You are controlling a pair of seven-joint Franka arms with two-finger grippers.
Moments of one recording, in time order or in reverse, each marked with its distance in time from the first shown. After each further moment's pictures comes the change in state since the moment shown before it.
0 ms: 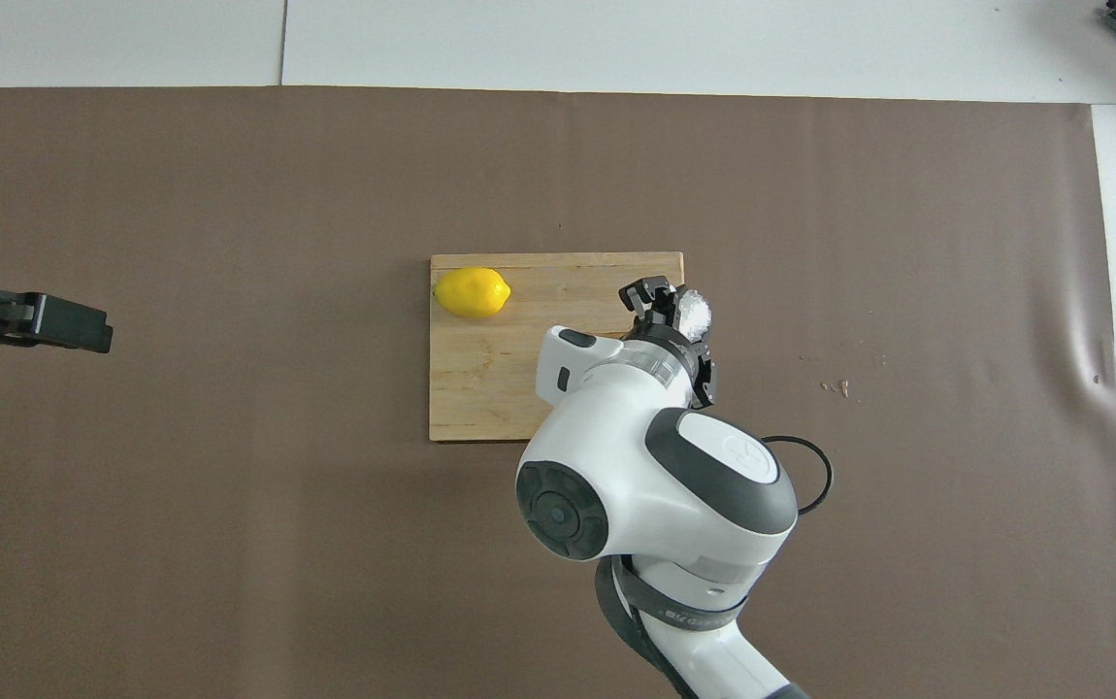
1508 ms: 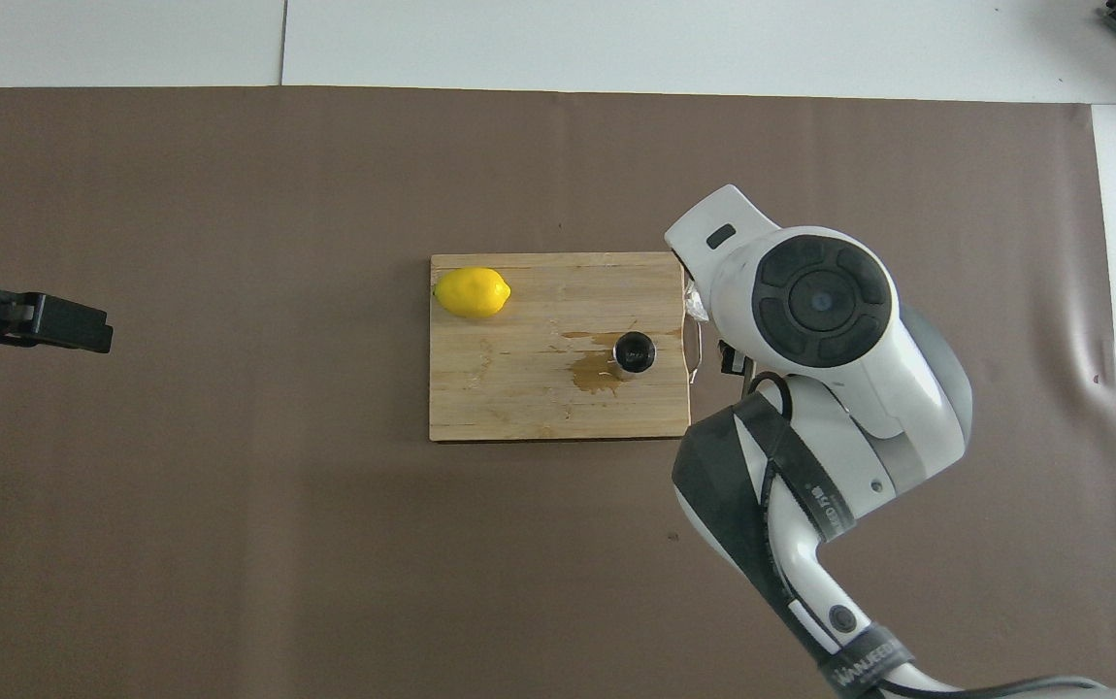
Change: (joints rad) left arm 0.000 0.000 0.000 0.000 0.000 0.000 0.000; right arm -0.223 -0.014 -0.009 0.121 0.617 -0.032 0.094
